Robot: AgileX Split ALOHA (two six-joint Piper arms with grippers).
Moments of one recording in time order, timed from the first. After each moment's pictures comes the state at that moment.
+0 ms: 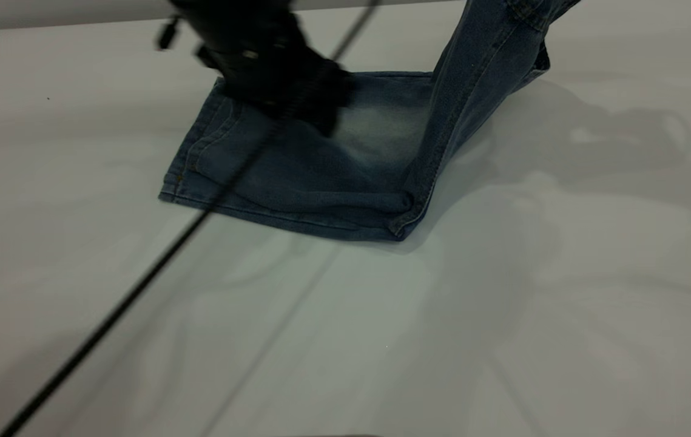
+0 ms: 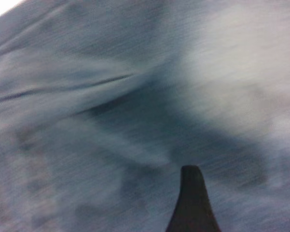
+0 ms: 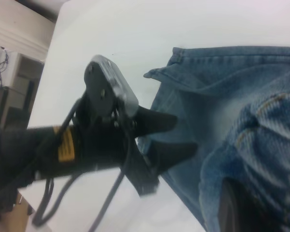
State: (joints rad) left arm -0.50 2.17 -1.32 -0.04 0.23 0.05; right arm -0.07 1.82 -1.08 1.40 0.93 -1.09
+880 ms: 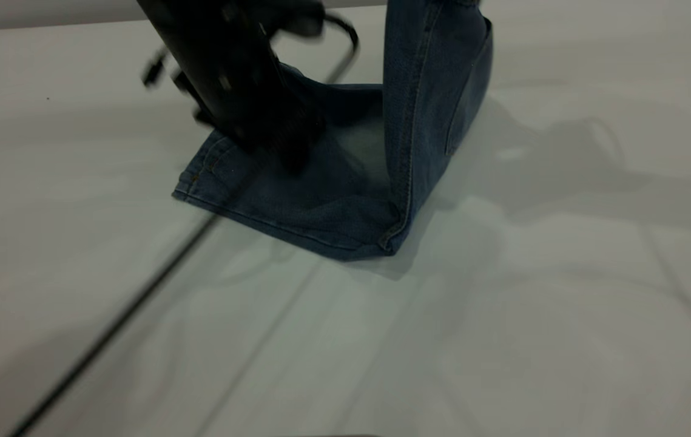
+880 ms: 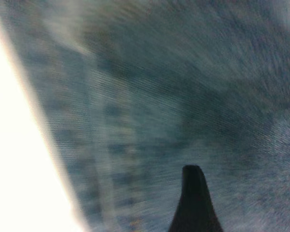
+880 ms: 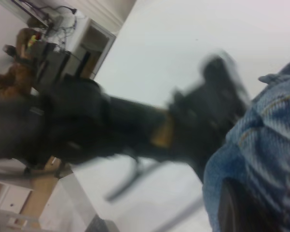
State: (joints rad) left arm -0.48 2.14 -1.31 0.05 0.33 0.05; right arm 0.07 1.82 -1.08 1.53 1.00 -1.28
